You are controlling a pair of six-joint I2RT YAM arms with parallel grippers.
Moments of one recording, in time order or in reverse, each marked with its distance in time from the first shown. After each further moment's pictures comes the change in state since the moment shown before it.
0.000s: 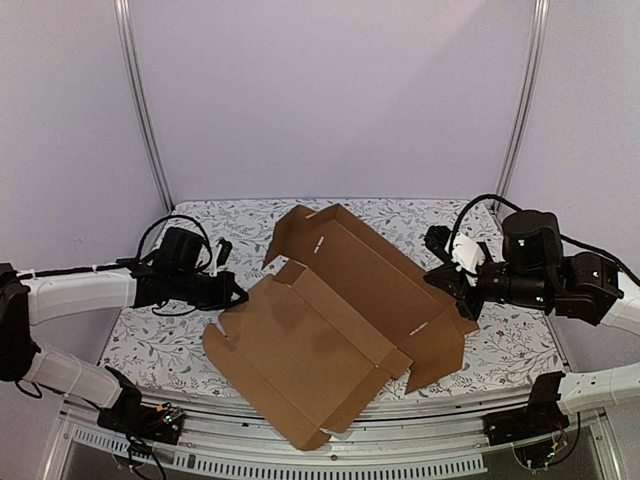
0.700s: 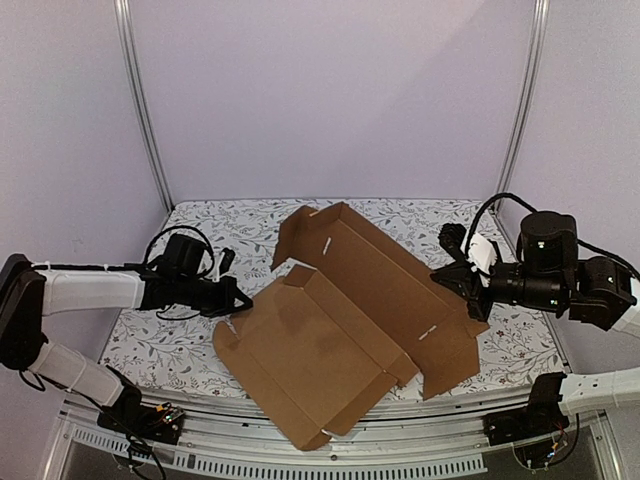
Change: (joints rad) left arm 0.034 0.084 -0.043 0.105 0.106 -0.047; right arm 0.012 -0.075 -0.009 -0.001 -0.019 0.001
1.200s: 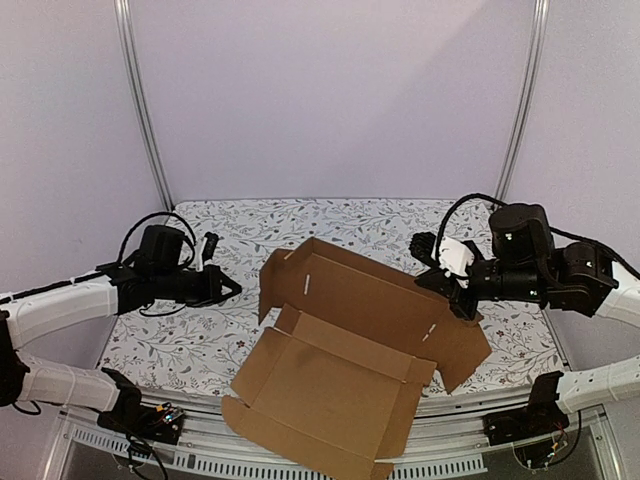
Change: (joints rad) left arm 0.008 -0.206 0.002 -0.089 -0.023 -0.005; right arm 0.016 0.139 0.076 -0.047 0.000 -0.089
